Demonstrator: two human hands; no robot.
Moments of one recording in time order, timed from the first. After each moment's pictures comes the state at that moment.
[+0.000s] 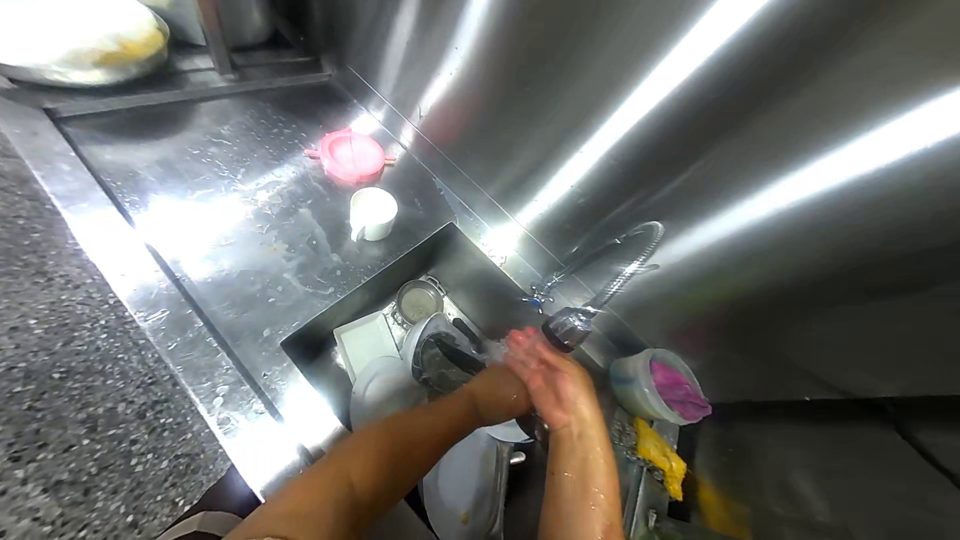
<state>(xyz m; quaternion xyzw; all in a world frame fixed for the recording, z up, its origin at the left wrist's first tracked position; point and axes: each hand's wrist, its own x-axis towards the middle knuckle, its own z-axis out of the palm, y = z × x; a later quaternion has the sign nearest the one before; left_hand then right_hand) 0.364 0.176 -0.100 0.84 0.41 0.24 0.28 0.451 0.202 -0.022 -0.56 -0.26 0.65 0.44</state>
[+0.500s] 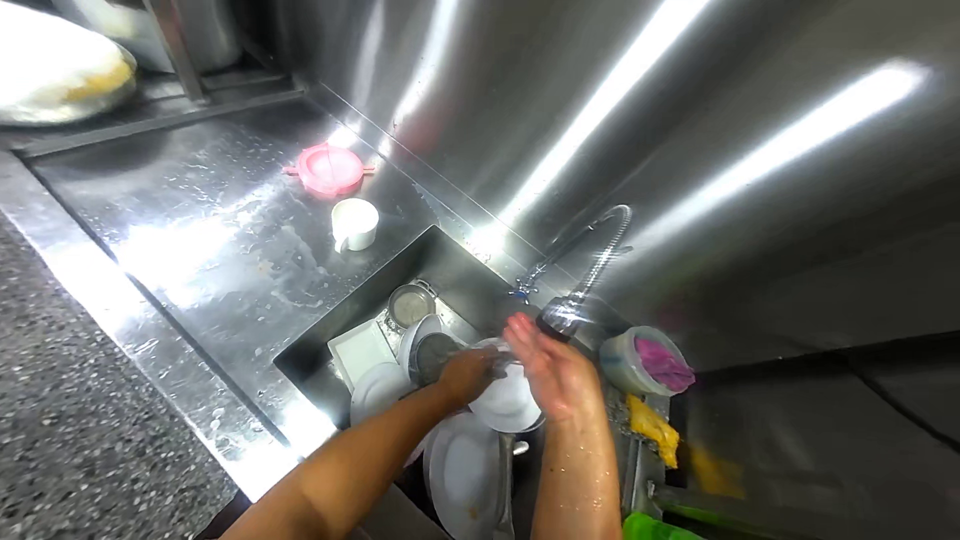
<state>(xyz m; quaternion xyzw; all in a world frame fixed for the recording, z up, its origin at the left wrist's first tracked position) 0.336 0.192 -0.118 0.69 0.51 0.20 0.47 0.440 0.188 0.008 -0.50 -0.16 0.64 0.57</state>
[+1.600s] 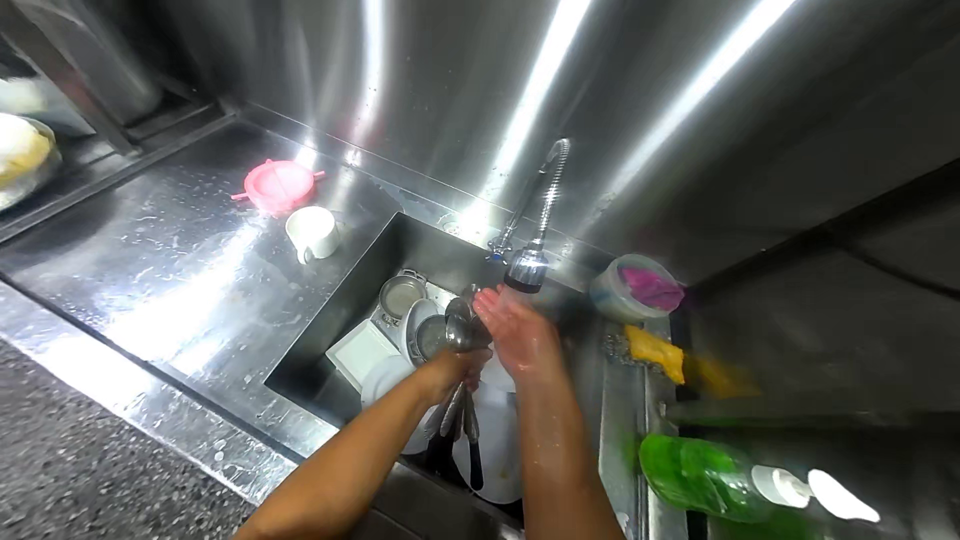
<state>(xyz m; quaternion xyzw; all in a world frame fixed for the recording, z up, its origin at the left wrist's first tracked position) 0.327 0.156 -0.119 0.27 0.40 0.31 0.82 0.436 0.172 -0.016 -0.48 -0.11 0.64 0.59</state>
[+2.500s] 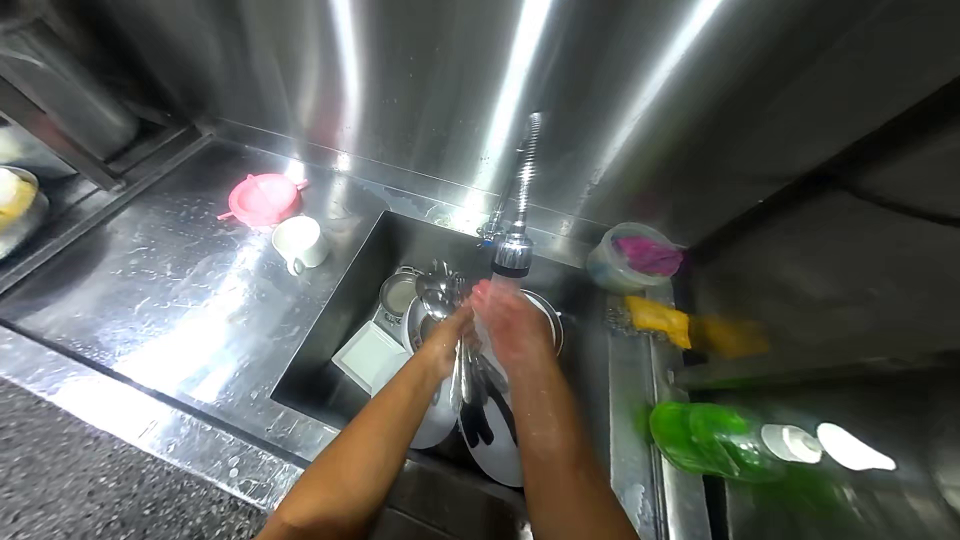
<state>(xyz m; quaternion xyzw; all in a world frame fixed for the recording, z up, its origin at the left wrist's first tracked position) 0.337 0.181 -0.114 0.17 0.44 0.42 0.78 0.433 0.165 -0.022 -0.50 -0.11 0.62 0.60</state>
